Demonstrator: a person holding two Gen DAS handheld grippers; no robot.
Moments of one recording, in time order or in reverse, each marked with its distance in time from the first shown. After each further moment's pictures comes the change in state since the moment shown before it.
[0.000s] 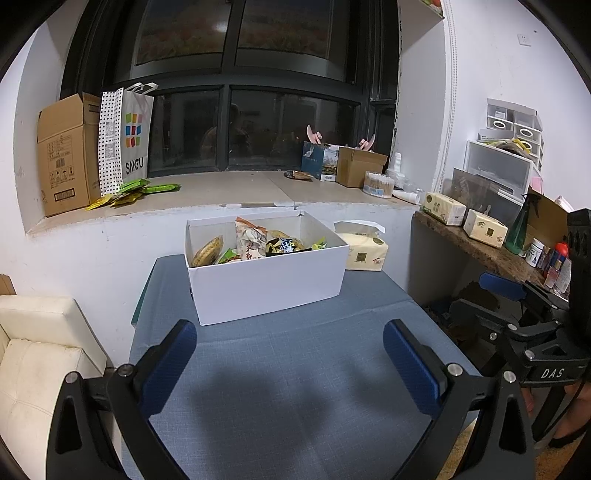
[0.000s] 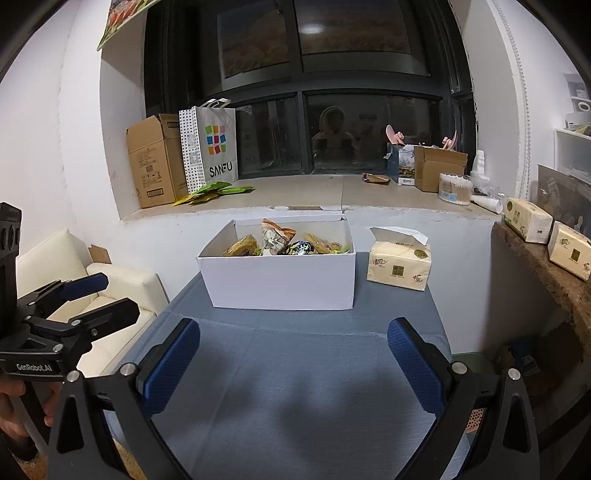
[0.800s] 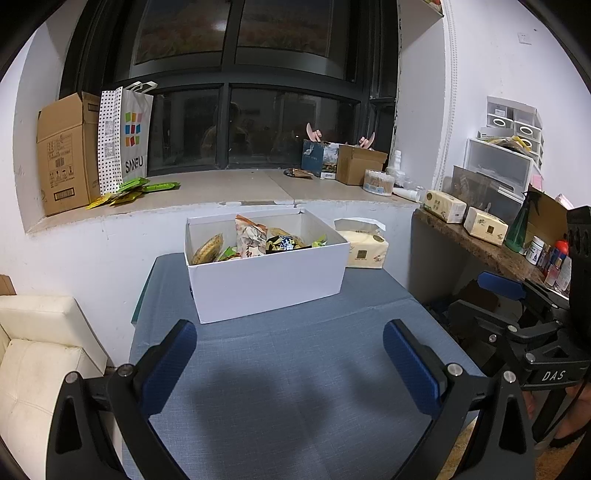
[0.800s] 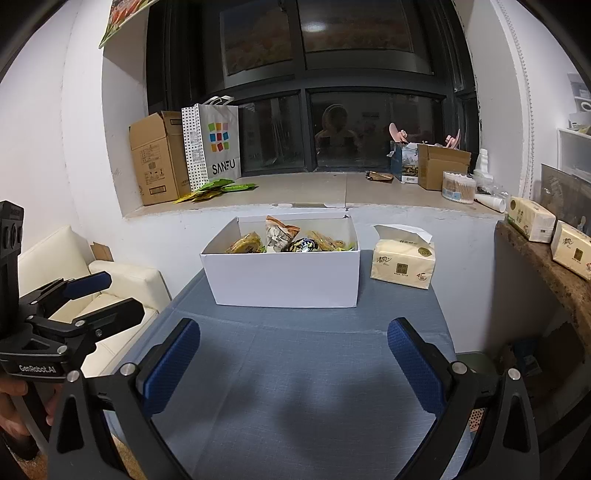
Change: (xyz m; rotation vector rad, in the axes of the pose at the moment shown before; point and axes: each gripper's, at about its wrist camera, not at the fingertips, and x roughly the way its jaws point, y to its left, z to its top) left arm 0.001 0.000 -0.002 0.002 0.007 0.000; right arm 0.003 0.002 -0.001 -0.008 0.008 0.010
